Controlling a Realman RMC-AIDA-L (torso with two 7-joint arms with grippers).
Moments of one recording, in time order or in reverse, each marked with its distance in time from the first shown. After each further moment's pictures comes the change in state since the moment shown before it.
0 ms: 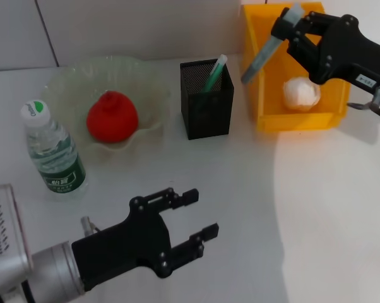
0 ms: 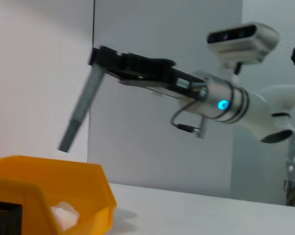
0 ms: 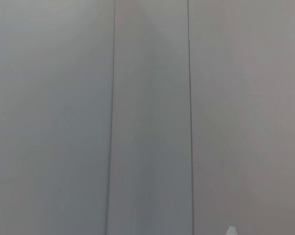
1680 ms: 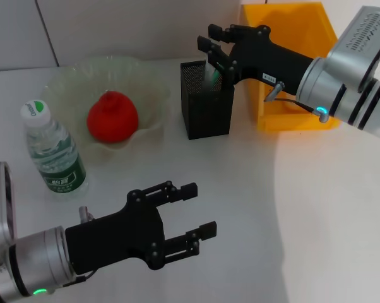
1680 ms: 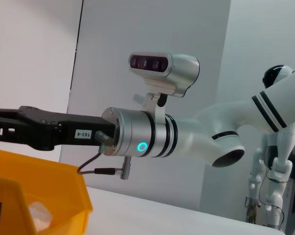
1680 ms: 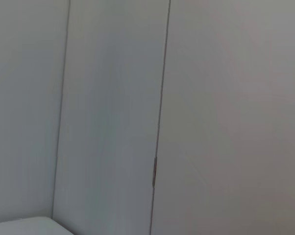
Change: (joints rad) left arm -0.143 0.012 -0.097 -0.173 0.059 0.156 -0.122; right arm 0.233 0.005 -0.085 0.322 0.046 0.440 -0.285
